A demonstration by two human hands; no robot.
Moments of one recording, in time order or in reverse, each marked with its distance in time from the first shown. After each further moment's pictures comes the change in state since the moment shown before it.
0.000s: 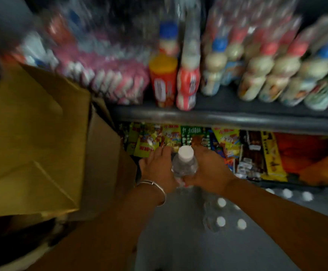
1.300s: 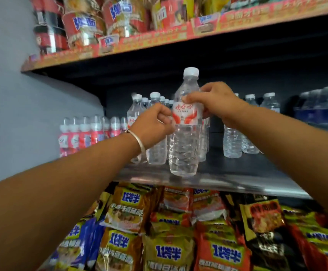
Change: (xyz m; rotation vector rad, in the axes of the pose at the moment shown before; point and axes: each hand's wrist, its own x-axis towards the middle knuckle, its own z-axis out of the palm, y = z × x) left_hand -0.104 0.239 -0.809 -0.540 0.663 0.627; right_hand 0.021 -0.589 -0.657 0.354 0.626 -0.548
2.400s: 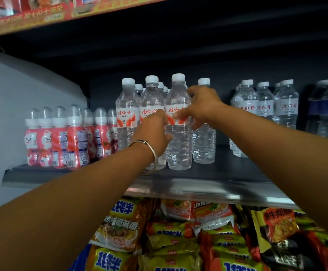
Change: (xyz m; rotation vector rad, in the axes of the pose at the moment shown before) left_hand 0.067 -0.096 0.027 0.522 0.126 0.082; right_hand 0.068 0.051 0.065 -0.268 -0.032 0.151
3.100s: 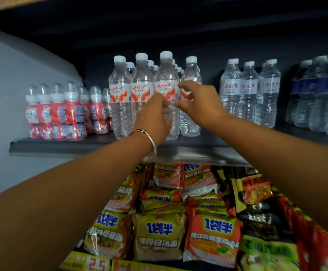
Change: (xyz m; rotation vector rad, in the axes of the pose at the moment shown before) left_hand -0.050 0.032 0.007 -0.122 0.034 0.029; right_hand -0.070 0.036 -0.002 -0.270 0.191 -0.283
